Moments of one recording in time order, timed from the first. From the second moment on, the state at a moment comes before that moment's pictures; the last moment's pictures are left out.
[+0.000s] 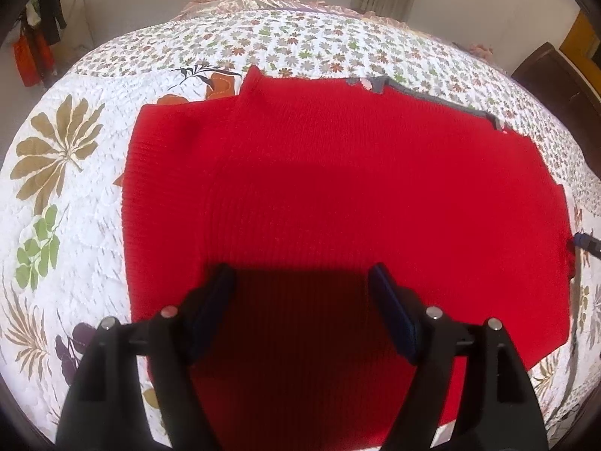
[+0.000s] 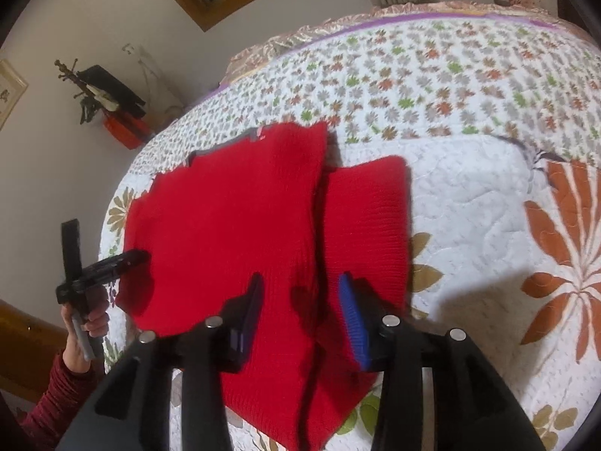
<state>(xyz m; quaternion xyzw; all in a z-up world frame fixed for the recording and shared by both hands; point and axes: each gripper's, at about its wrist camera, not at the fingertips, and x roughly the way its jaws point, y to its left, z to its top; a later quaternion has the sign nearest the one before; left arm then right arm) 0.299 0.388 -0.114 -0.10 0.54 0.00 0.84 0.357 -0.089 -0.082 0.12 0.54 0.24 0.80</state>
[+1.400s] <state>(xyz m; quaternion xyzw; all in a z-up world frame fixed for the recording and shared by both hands) 0.281 0.379 -0.098 -0.09 0.53 -0.03 0.84 0.328 -0.112 -0.092 0.14 0.57 0.20 0.78</state>
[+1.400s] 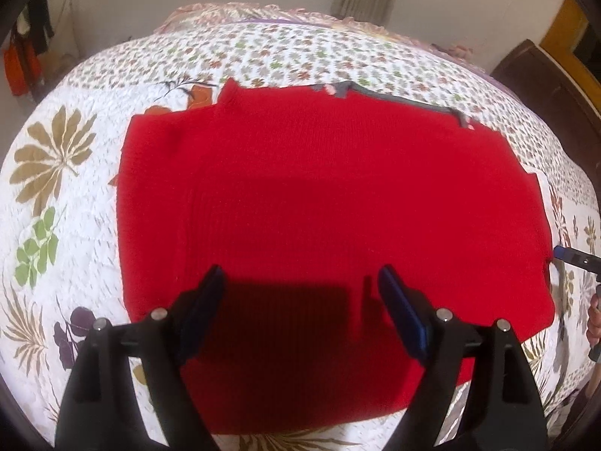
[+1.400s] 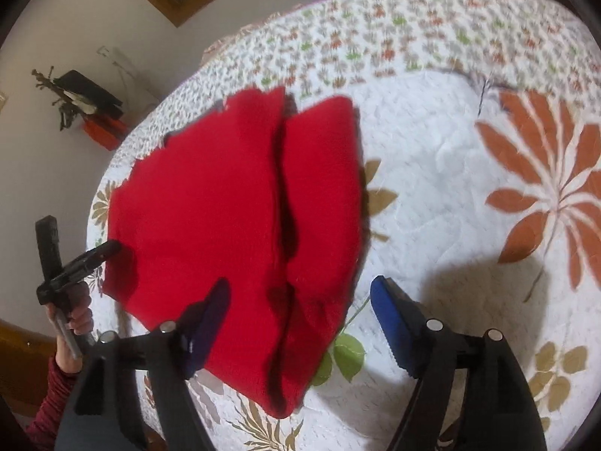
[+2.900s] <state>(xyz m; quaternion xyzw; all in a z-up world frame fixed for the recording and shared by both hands) 0.270 0.397 -0.091 -0.13 0.53 -0.07 0.84 0.337 -0.018 -0.036 0.13 0.56 0.24 0.78</state>
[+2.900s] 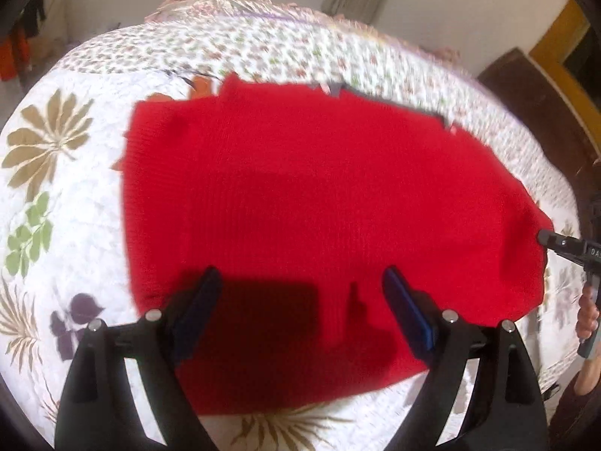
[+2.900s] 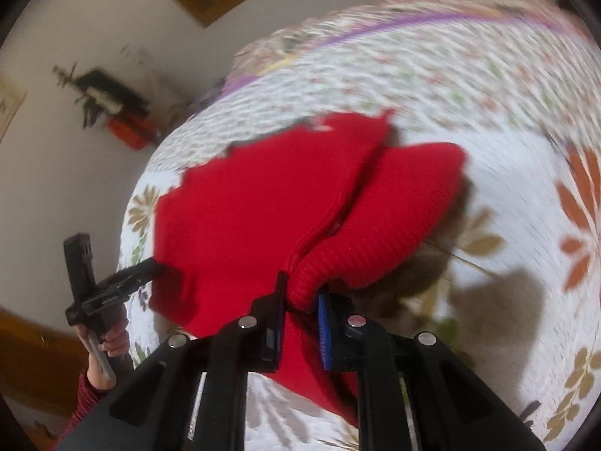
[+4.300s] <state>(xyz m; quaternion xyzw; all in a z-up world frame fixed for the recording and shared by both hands) 0.279 0.323 -0.111 -0.19 0.55 -0.19 0.79 0.314 -0.038 -0.101 0.11 0.58 0.23 0.77</state>
